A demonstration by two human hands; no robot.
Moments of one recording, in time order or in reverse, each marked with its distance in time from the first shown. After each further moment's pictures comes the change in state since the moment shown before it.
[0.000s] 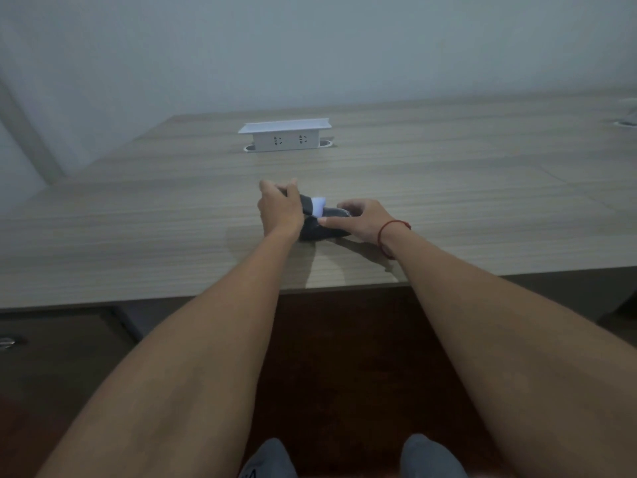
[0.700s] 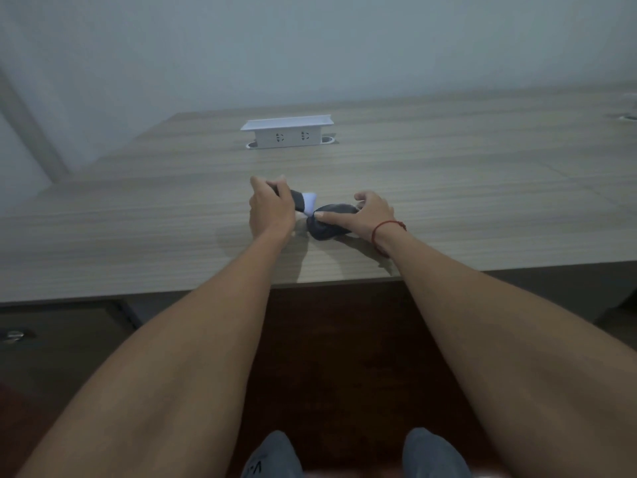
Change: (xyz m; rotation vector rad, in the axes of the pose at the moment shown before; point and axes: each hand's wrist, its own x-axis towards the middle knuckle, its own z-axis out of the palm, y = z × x) left_hand 0.001 -0.012 -0.015 0.128 0.010 0.144; right_hand -0.008 -0.002 0.010 -0.092 0.200 0.046
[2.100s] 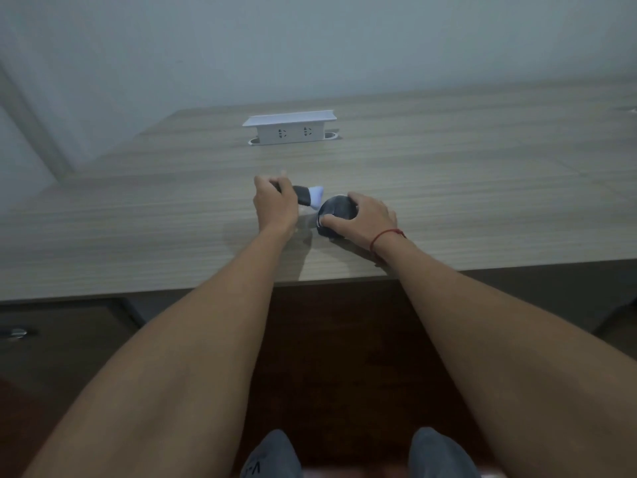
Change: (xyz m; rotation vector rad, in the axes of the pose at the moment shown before) left_hand 0.002 0.003 0.004 -0.140 -0.028 -0.067; right_hand -0.005 0.007 0.008 -0.302 0.063 -0.200
